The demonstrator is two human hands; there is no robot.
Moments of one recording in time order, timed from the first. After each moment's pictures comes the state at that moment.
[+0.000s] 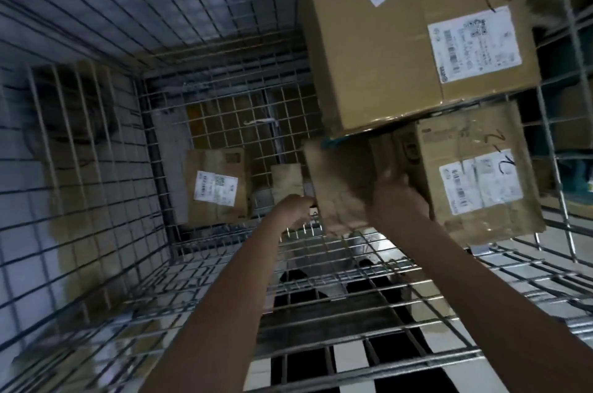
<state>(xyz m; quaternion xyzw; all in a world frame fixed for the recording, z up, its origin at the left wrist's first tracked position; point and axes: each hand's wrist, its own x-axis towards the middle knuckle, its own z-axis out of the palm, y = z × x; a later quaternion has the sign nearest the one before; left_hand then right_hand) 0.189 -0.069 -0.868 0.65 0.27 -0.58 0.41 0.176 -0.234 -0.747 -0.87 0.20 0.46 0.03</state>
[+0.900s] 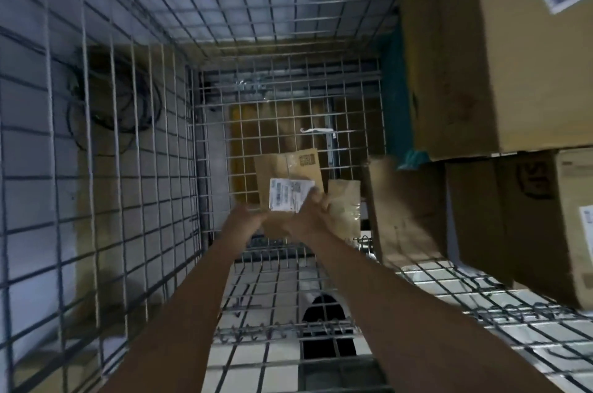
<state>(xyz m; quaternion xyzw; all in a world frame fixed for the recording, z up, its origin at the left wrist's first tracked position) 0.196 0.153 -0.935 0.76 0.34 -0.43 0.35 0.195 0.015 -0.903 -0.79 0.25 0.44 0.36</state>
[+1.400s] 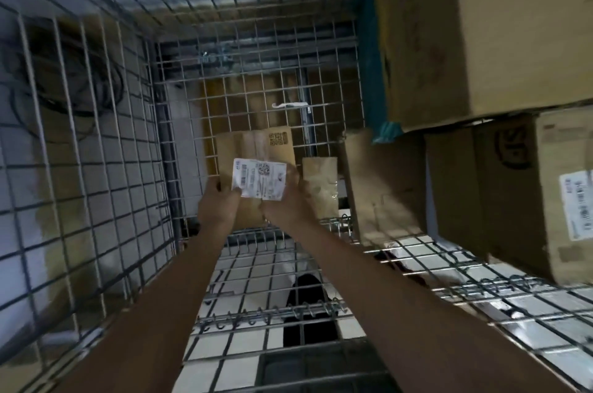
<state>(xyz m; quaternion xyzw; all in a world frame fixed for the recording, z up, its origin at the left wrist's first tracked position) 0.187 0.112 -0.931 0.81 0.41 -0.27 0.32 0.168 -0.016 -0.947 -0.76 0.27 0.37 0.46</state>
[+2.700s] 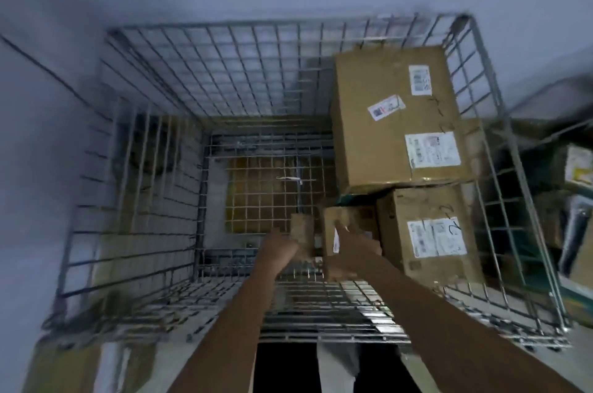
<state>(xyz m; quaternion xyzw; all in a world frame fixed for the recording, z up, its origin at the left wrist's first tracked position) 0.157 -0.019 -0.721 0.77 0.29 -0.42 0.39 0.164 -0.191 -0.686 -0.88 0.03 0.46 0.13</state>
